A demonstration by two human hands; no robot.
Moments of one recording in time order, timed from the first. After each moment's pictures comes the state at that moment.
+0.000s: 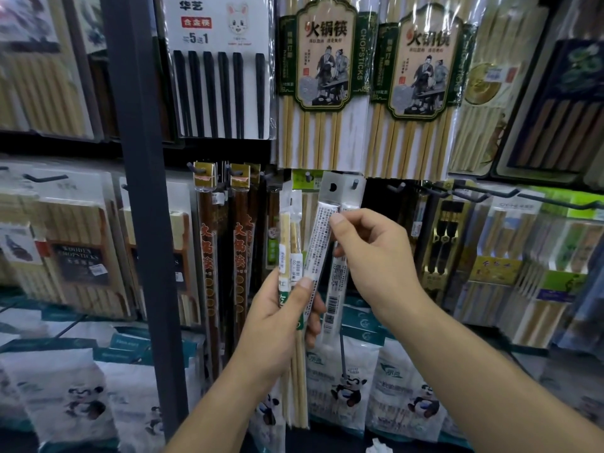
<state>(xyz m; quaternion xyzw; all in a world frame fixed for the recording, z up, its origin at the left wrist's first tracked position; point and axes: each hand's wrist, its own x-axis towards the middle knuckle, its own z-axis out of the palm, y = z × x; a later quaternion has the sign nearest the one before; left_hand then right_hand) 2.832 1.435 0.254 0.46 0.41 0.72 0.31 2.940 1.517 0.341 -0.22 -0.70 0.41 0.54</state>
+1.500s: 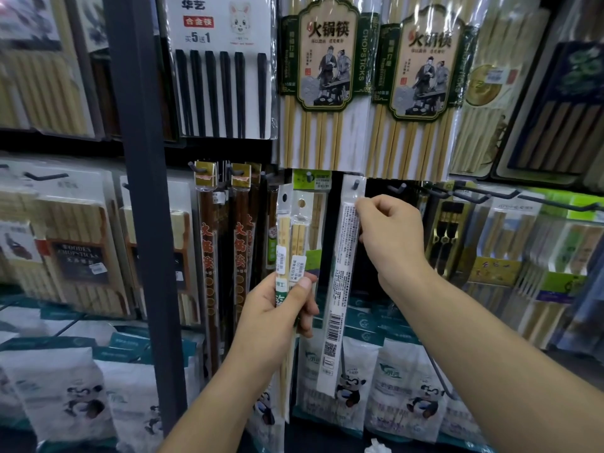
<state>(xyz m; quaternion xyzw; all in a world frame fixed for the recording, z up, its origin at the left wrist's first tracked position) 2.828 1.435 0.257 0.44 0.43 0.73 0.29 2.936 1.556 0.356 -0.32 -0.67 0.36 0.57</state>
